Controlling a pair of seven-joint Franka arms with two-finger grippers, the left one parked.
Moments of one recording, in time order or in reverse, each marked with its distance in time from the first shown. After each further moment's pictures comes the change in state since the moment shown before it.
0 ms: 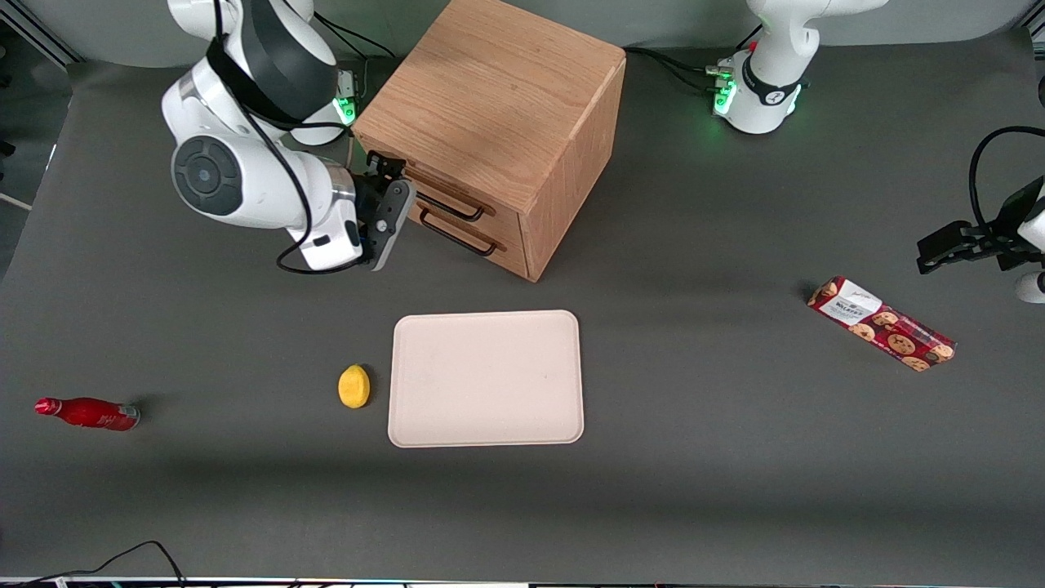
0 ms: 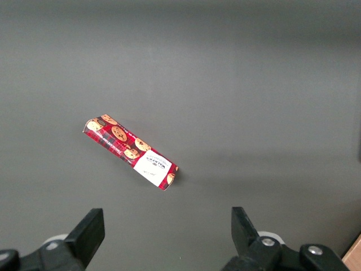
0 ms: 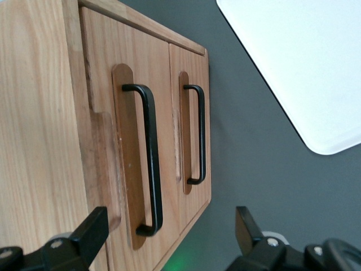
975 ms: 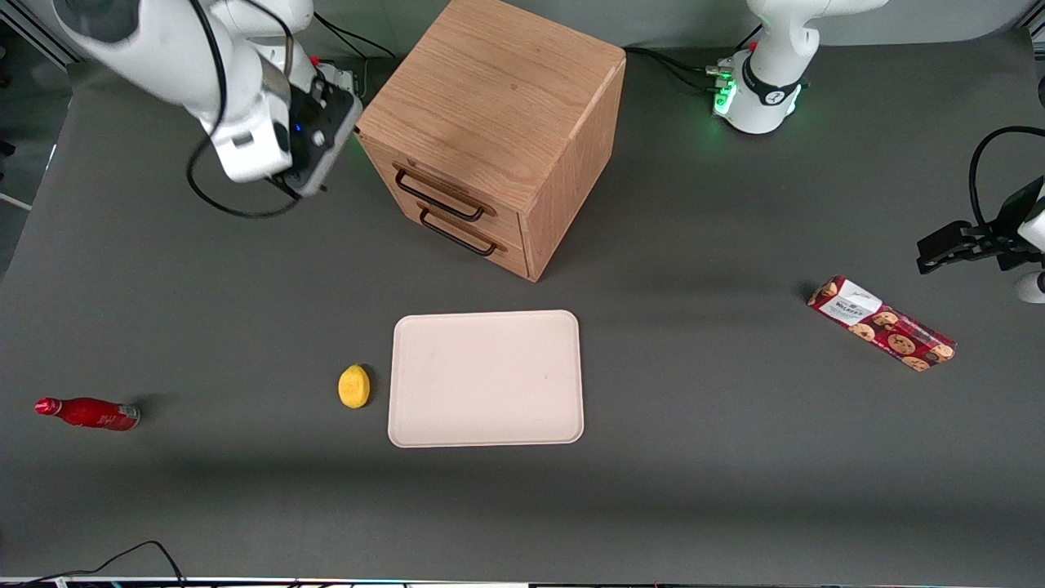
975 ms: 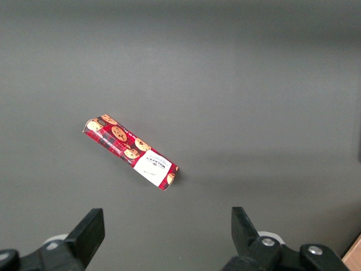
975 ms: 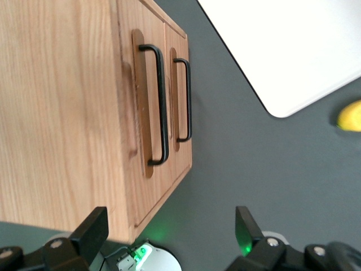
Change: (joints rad) arm -0.036 -0.195 -0.030 0.006 -0.039 -0.123 -0.029
